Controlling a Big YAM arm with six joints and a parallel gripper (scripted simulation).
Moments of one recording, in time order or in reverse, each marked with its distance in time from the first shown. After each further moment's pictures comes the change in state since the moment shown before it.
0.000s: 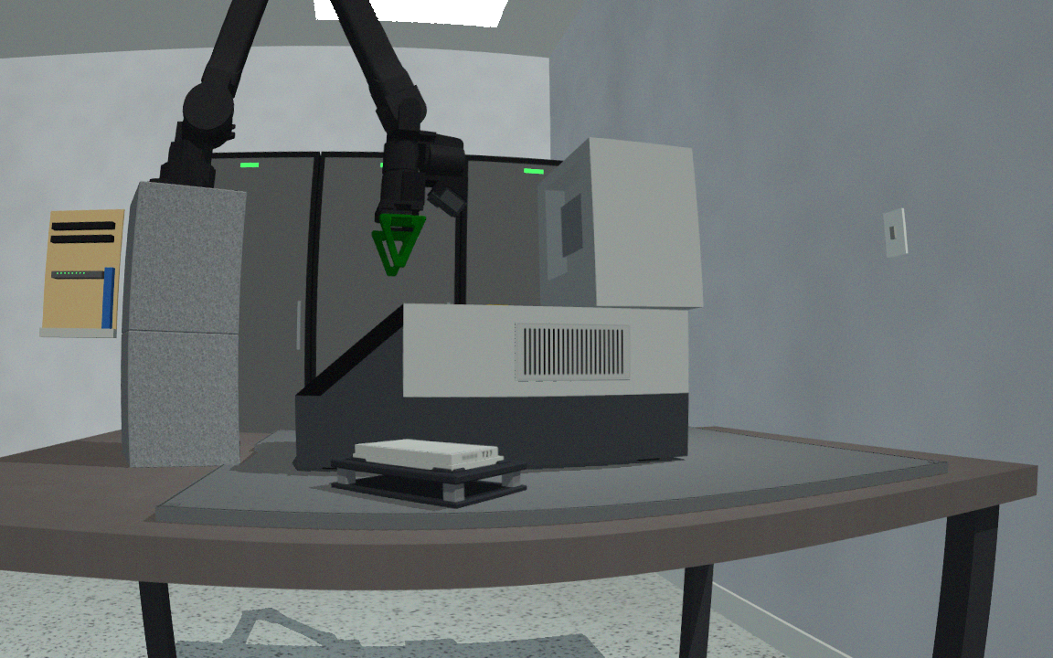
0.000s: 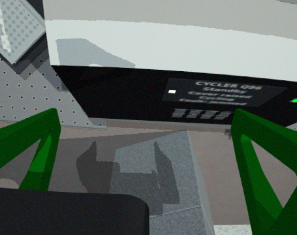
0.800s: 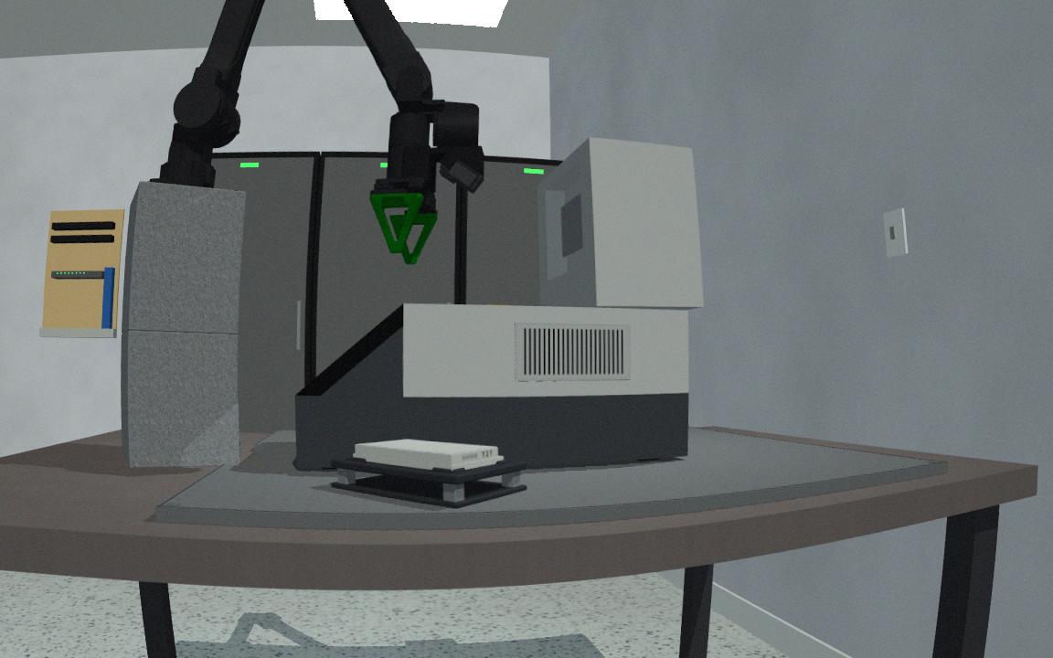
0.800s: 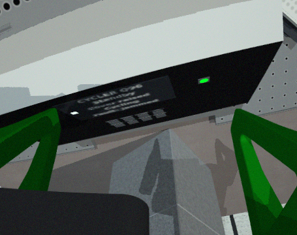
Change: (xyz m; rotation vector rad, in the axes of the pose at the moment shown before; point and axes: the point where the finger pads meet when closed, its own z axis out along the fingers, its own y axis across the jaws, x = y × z) arm 0.003 -0.116 -0.001 -0.005 -0.006 0.343
